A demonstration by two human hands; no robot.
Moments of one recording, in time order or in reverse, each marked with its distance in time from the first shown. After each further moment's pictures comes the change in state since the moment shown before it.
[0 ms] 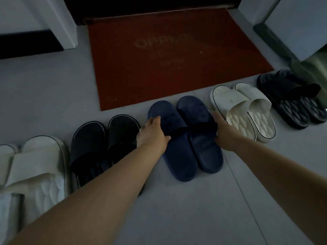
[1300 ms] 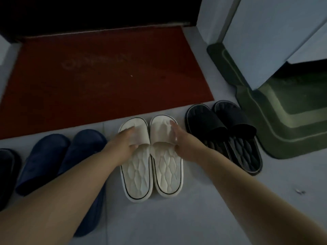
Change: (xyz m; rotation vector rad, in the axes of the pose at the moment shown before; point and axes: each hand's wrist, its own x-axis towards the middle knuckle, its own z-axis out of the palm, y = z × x) left_hand 0.102 0.263 0.110 -0.073 -0.054 -0.067; right_hand 0.149 0.219 -0.139 0.022 -0.214 -0.338
